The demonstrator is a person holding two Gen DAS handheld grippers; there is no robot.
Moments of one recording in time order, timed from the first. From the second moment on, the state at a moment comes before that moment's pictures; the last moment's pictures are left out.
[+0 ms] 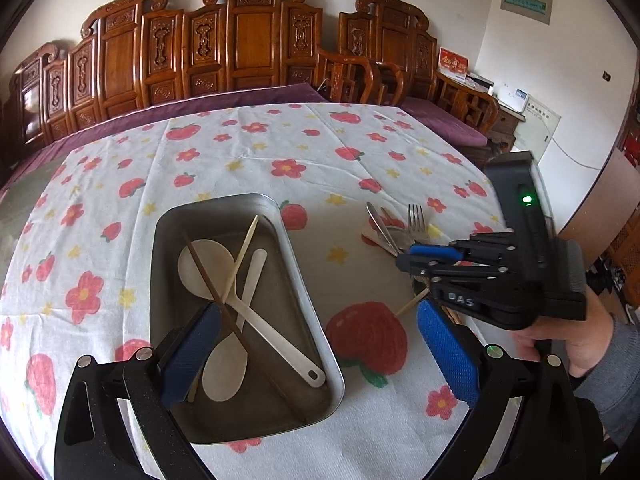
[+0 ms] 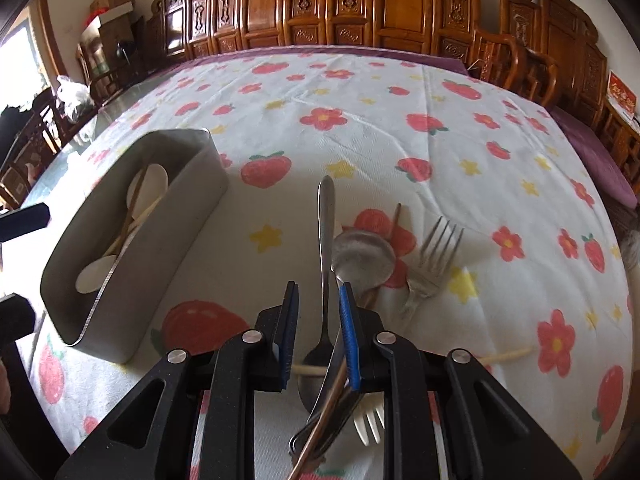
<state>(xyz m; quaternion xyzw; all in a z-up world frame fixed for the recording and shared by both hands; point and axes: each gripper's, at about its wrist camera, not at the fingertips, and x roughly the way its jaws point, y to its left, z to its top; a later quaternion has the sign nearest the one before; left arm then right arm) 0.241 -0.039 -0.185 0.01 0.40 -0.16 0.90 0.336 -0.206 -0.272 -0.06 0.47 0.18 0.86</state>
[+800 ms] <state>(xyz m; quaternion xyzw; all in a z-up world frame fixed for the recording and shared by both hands) 0.239 -0.040 -0.183 0.02 0.40 -0.16 0.90 0.330 -0.214 -0.201 -0.06 0.37 0.18 0.91</state>
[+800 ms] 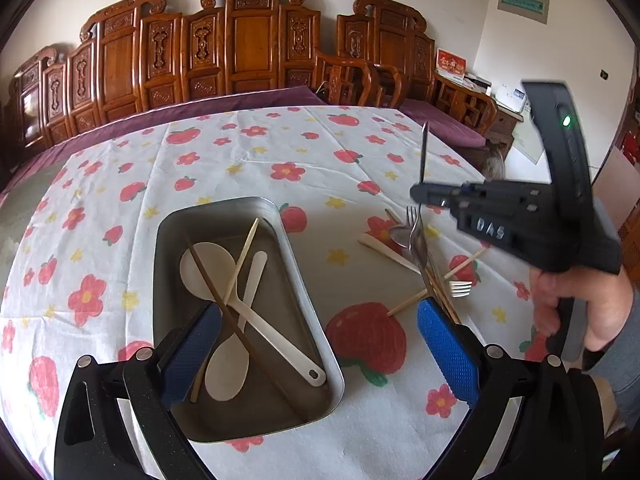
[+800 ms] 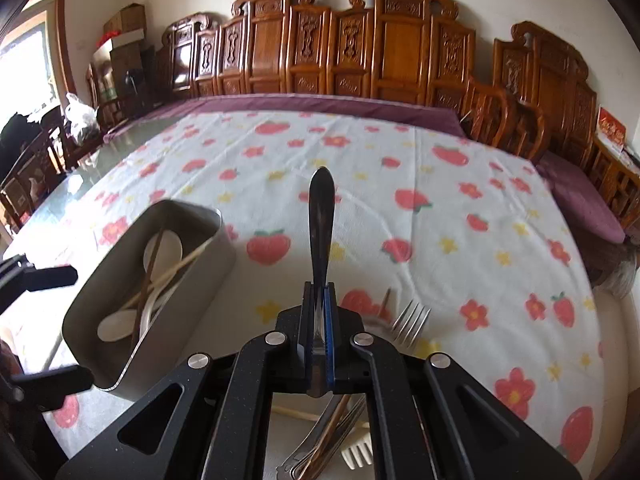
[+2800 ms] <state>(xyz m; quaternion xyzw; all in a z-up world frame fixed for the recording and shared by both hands) 0.215 -0.180 -0.246 0.03 0.51 -0.15 0.85 0.236 -0.354 -0.235 -0.01 0.42 0.14 0.90</state>
